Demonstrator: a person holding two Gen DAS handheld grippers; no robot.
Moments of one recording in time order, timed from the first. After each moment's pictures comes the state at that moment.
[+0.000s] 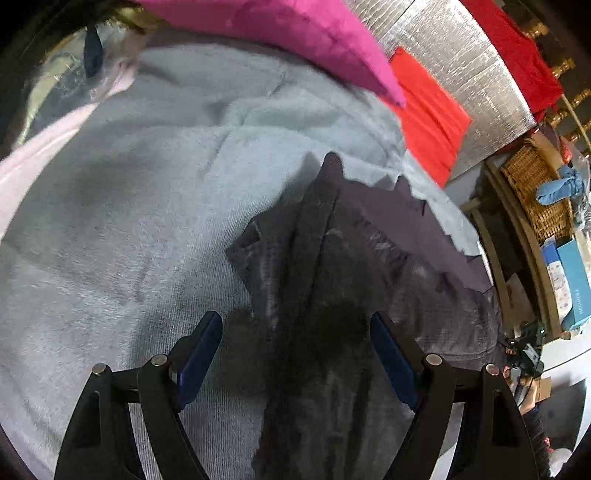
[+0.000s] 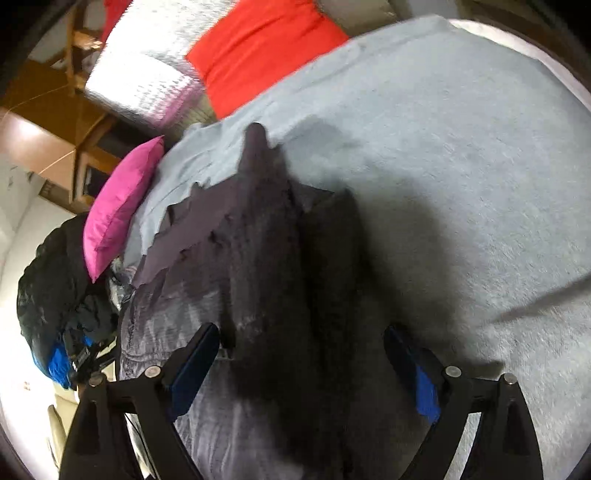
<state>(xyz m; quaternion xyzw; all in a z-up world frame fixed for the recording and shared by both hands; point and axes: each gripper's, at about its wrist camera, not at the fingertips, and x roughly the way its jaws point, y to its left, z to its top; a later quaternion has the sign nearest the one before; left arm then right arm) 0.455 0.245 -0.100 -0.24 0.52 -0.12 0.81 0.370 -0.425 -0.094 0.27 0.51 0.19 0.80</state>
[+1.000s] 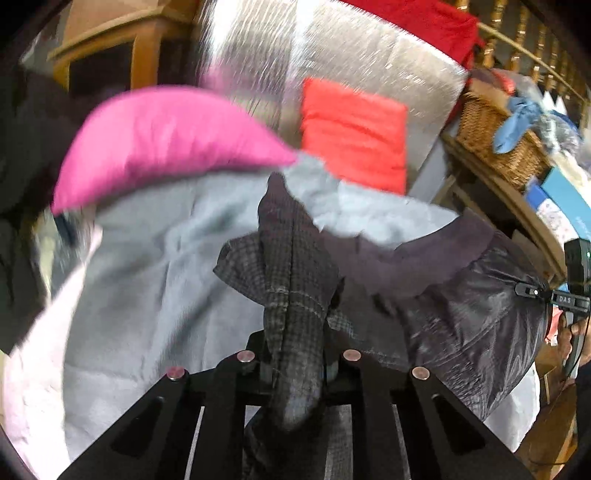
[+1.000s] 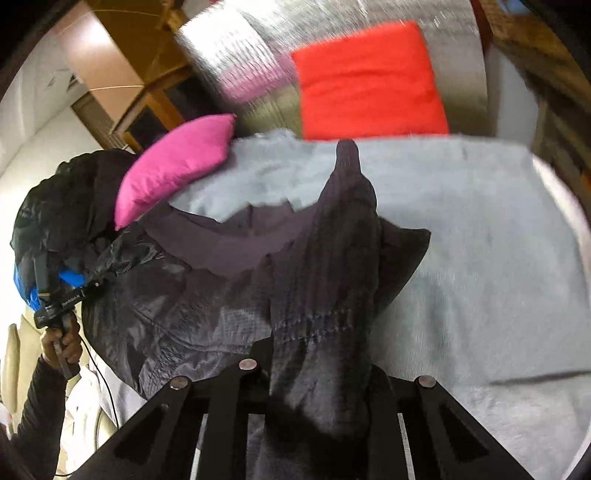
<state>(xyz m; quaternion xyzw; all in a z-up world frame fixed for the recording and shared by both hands) 0.433 0.146 0.060 -0.07 0.42 -0.14 0.90 0.355 -0.346 0.054 0.10 0.46 0.23 0.85</state>
